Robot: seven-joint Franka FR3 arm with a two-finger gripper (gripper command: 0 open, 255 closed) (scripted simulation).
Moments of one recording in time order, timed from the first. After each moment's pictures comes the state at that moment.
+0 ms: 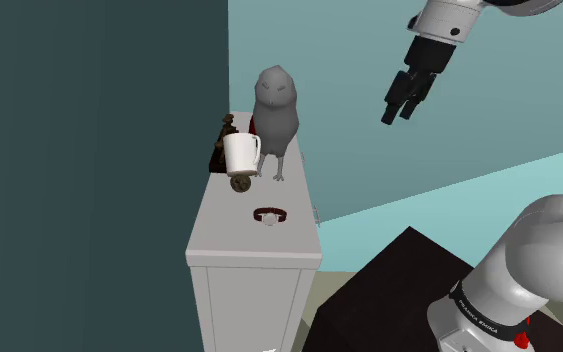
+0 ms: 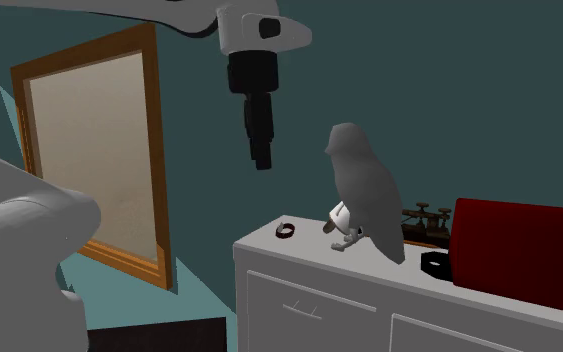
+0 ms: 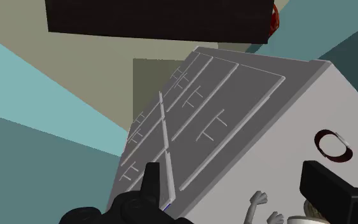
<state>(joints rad) 0.00 -0.77 0.02 -2.37 0.09 1.67 -0.04</state>
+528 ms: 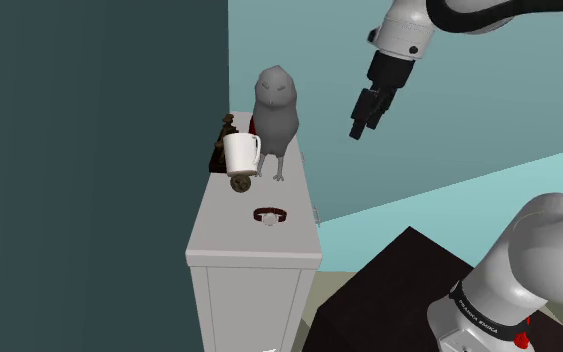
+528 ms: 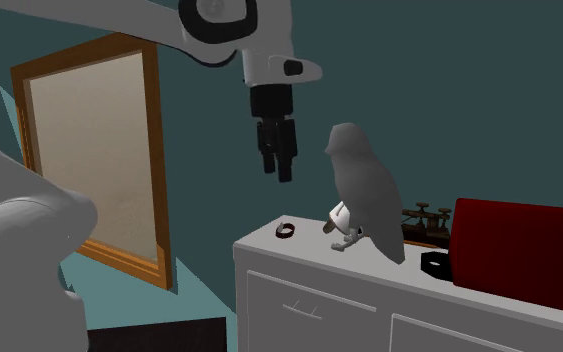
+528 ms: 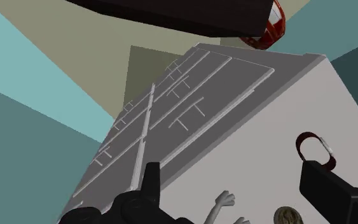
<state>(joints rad) 0.07 -0.65 0.11 -2.37 0.11 1.80 -0.05</state>
